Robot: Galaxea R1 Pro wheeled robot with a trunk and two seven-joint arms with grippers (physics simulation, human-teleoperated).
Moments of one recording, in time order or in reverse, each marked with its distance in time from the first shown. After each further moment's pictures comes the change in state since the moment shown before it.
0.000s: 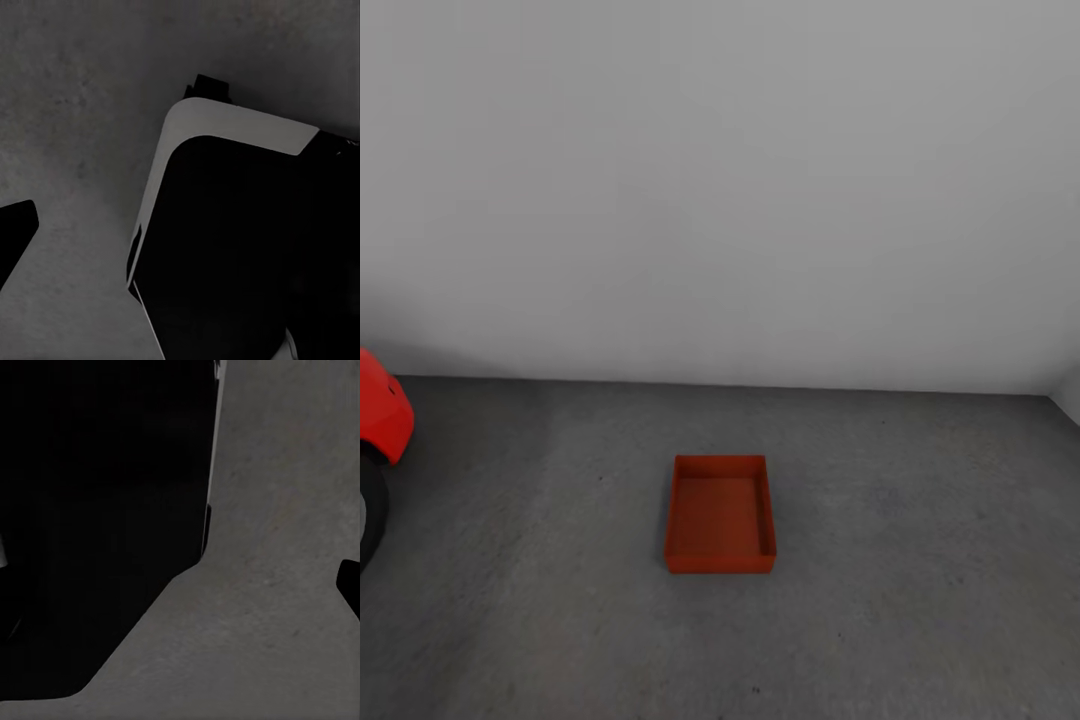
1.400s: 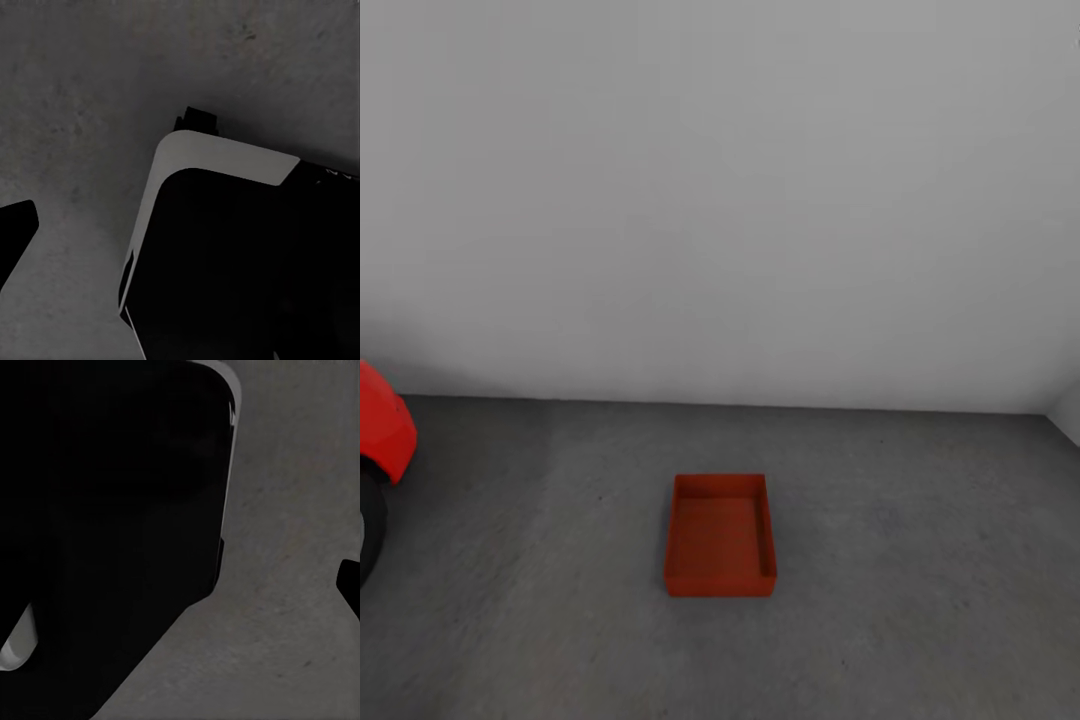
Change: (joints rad) left arm 0.000 0.000 0.000 -0.001 0.000 0.000 0.000; right arm 0.000 0.001 0.004 0.000 0.005 0.004 0.040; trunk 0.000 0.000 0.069
